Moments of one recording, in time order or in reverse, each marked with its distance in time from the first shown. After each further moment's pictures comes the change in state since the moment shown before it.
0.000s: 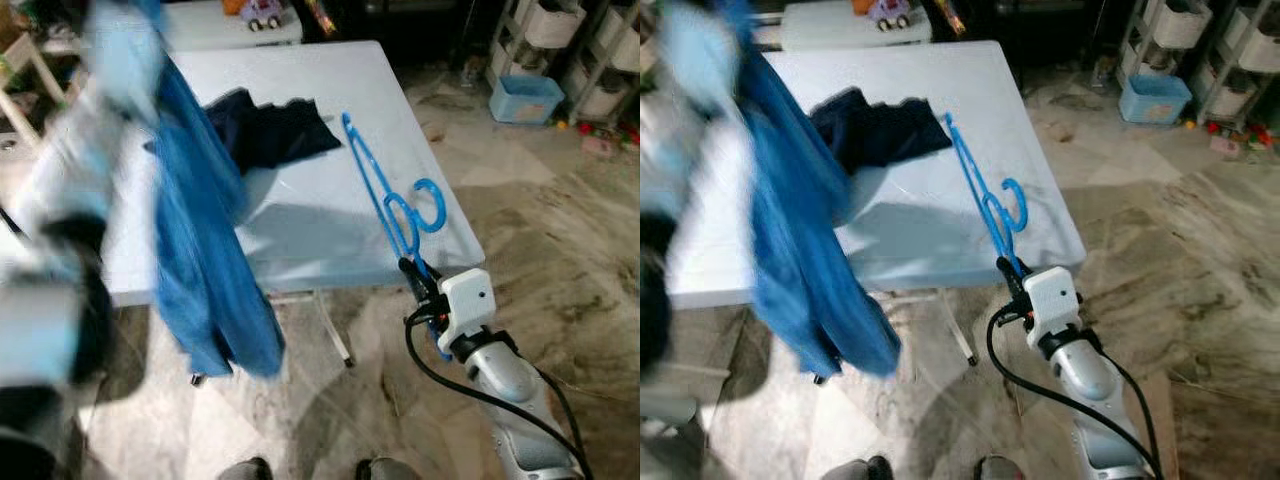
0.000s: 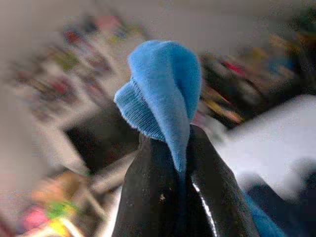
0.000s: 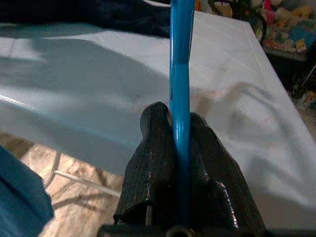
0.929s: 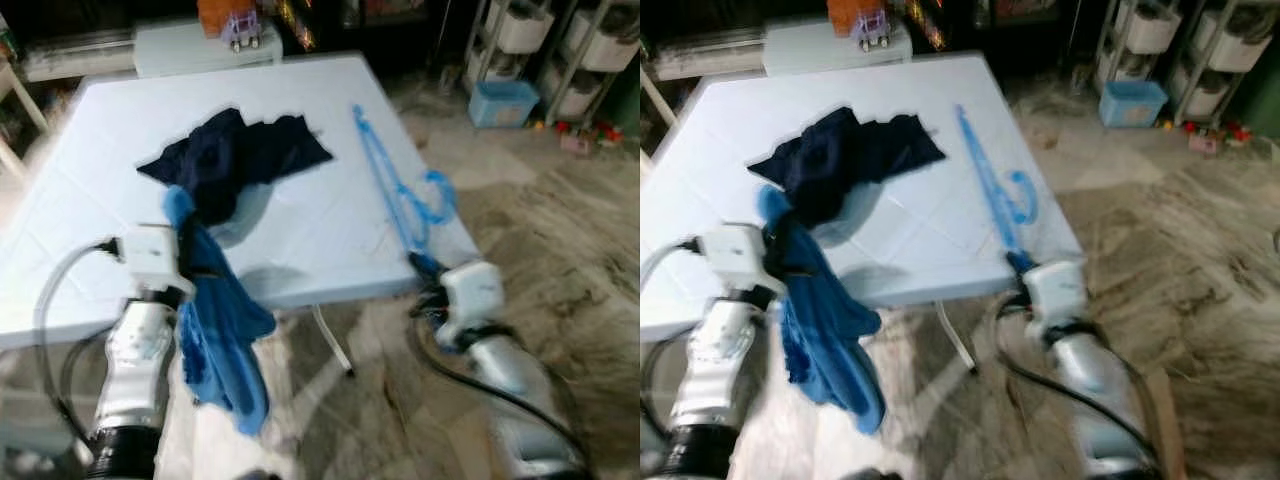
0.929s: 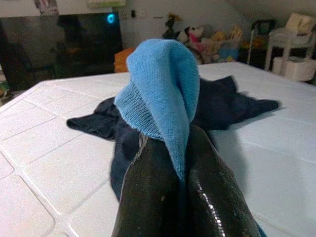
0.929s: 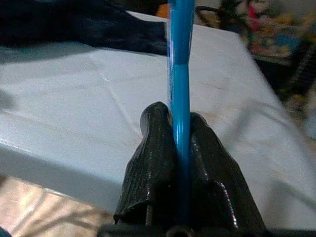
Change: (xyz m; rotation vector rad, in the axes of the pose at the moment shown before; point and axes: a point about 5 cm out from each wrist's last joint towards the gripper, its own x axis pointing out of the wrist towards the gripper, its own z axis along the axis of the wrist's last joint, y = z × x) left arm -0.183 -0.104 -0.106 -0.473 0.229 -0.052; right arm 0.009 0.005 0.005 0.008 -0.017 0.011
